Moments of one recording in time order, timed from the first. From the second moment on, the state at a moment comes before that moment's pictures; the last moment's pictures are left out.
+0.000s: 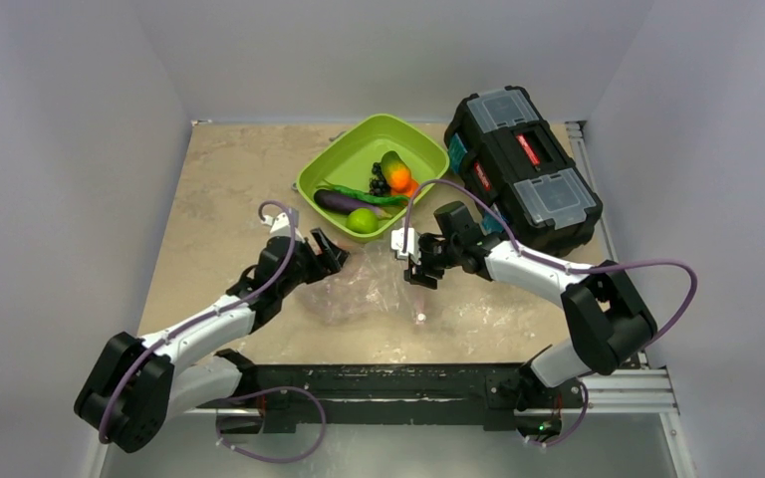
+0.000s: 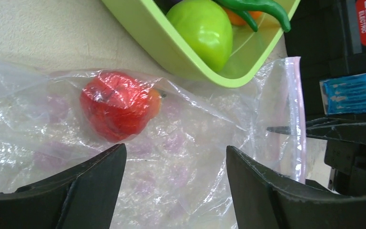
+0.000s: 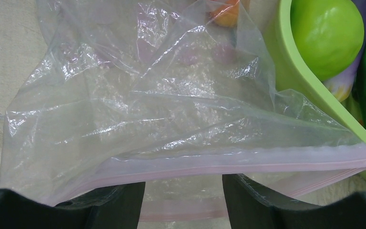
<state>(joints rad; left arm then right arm) -0.51 1.08 0.39 0.23 -0.06 -0.81 0.60 1.50 0.83 -0.19 -0.53 -0.80</state>
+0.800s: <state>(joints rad) -0.43 1.28 0.55 0.03 -0.13 -0.77 0.60 1.50 0.83 -0.19 -0.51 -0.80</state>
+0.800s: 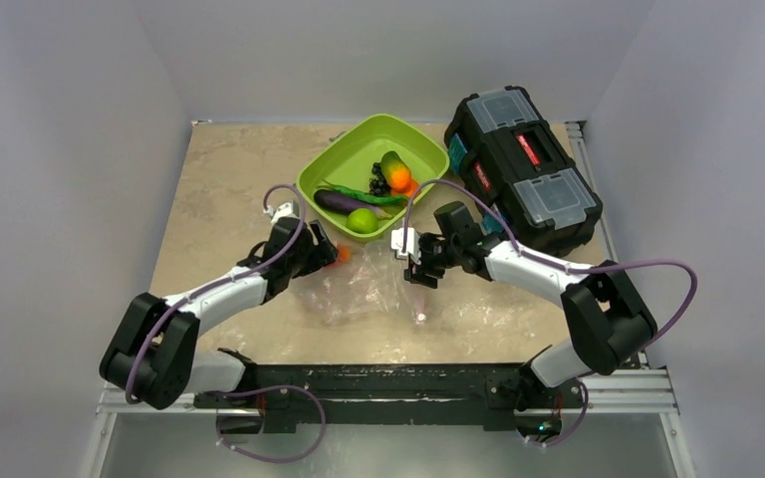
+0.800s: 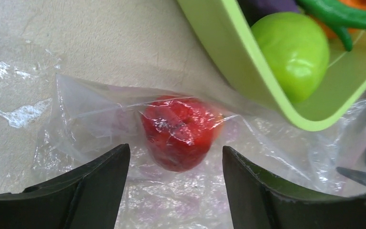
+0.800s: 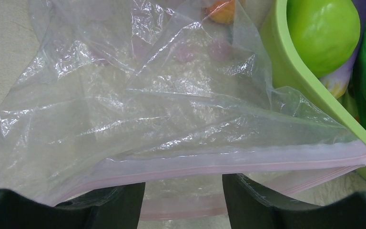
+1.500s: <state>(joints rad) -0.44 1.41 0.55 0.15 0.03 -0.75 0.64 1.53 0.83 -0.18 -0.46 -0.81</state>
